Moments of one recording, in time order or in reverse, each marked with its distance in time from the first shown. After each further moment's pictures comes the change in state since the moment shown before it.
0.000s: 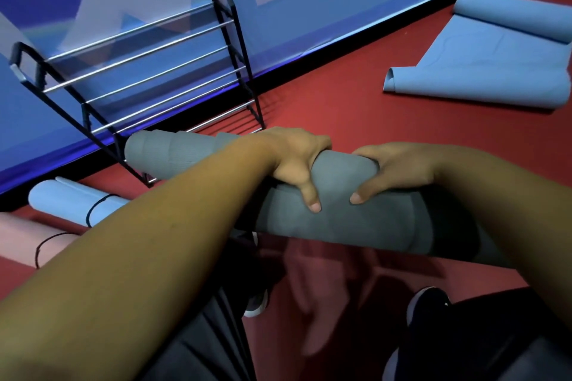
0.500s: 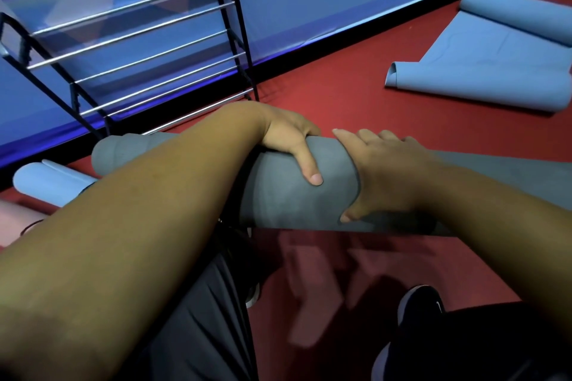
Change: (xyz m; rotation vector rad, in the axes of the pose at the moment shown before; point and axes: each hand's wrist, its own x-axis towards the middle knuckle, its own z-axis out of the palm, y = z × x) left_hand 0.002 -0.024 -0.017 -0.442 -0.219 -0.016; right_hand -0.005 -0.033 0.033 -0.620 0.287 -0.023
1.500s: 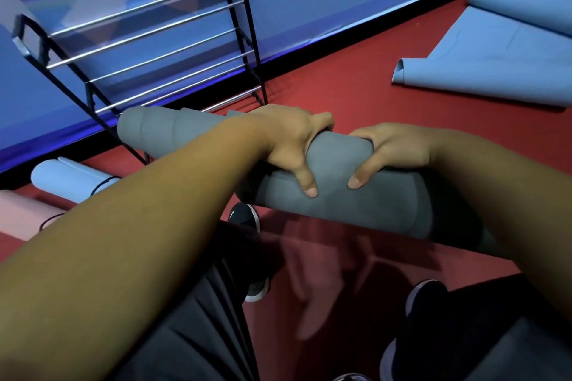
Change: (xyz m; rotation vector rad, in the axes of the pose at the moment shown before) left_hand -0.021 -0.001 0.021 0.495 0.304 0.024; right_hand 0.027 0.026 -0.012 0.744 -0.269 -0.016
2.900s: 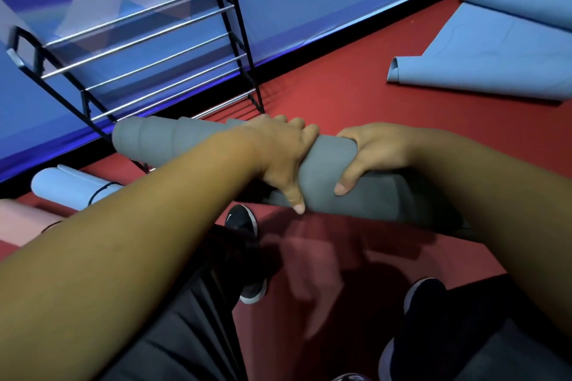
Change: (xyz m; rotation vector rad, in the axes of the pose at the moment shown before) left_hand -0.001 0.018 0.012 0.332 -0.040 -0.014; right_hand 0.000 0.000 0.001 -0.120 0.050 0.058
